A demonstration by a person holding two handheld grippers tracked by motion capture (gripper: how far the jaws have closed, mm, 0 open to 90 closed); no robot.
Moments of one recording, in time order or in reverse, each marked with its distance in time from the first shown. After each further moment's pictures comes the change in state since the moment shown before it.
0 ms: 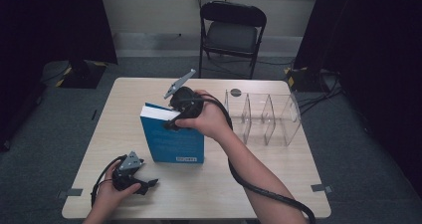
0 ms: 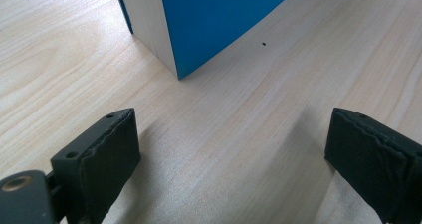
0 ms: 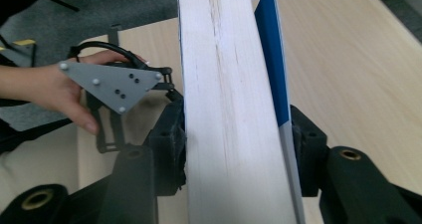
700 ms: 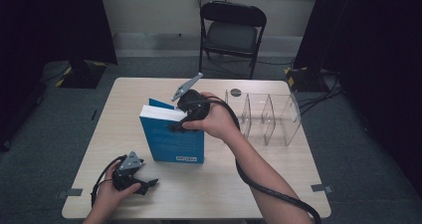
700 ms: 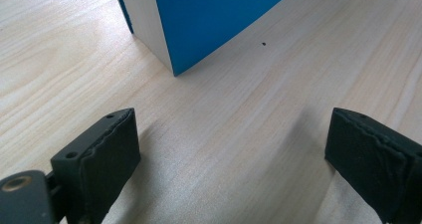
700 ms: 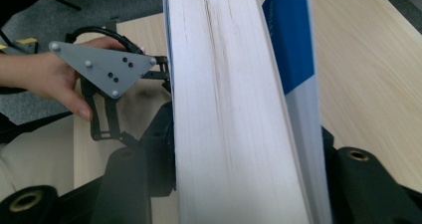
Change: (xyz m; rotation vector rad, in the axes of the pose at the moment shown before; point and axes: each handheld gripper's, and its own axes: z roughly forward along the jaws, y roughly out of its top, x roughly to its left) left arm 0.000 0.000 0.000 -0.005 0.002 -0.001; right arm -0.008 -0.018 0.000 0.002 0.020 0.014
